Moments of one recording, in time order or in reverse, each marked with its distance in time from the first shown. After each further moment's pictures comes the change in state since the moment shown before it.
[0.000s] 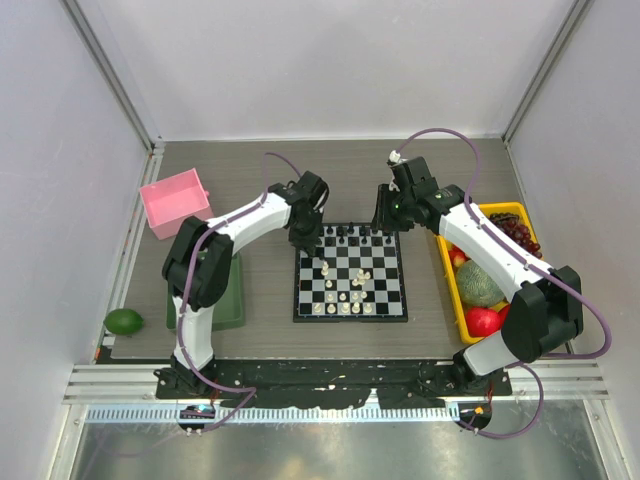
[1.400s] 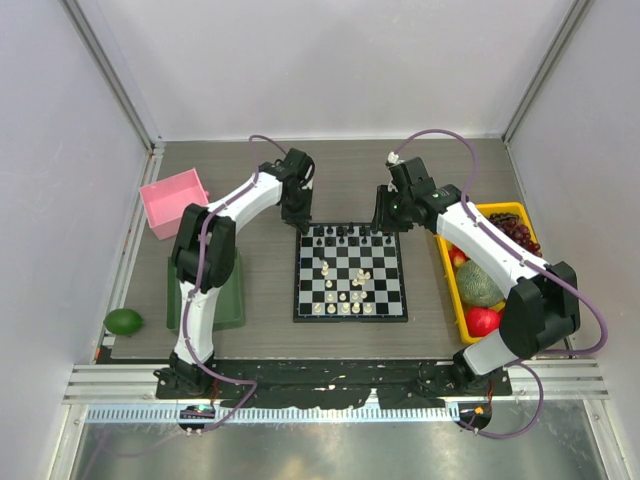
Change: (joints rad) left arm 0.127 0.158 0.236 -0.046 0.055 0.058; right arm 0.000 0.021 -0.001 0.004 0.004 -0.004
